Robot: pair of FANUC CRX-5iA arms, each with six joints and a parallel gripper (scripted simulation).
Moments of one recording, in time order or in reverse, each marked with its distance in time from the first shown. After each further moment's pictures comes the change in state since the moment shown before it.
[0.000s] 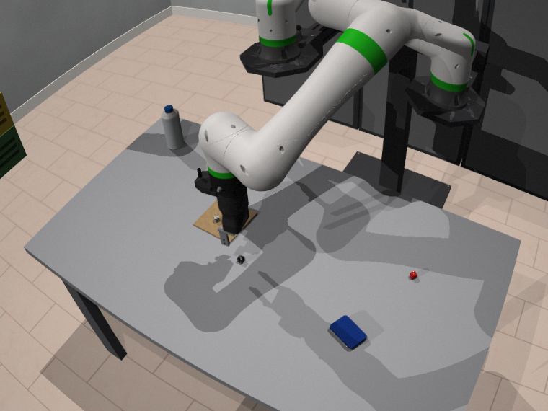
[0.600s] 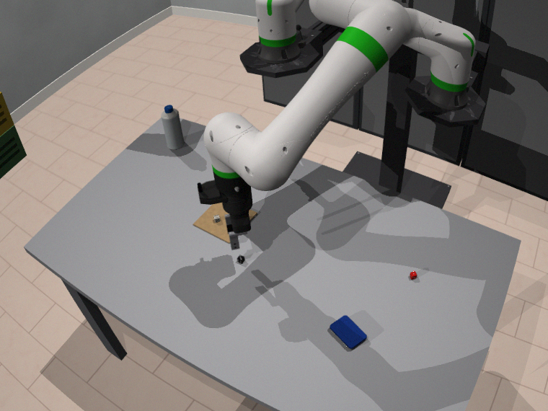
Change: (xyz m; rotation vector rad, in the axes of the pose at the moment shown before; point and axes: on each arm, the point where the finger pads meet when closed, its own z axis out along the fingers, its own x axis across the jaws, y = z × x) left arm -0.001 0.008 0.011 0.000 0.000 -0.637; right arm 0.000 0.000 0.000 0.000 0.000 0.000
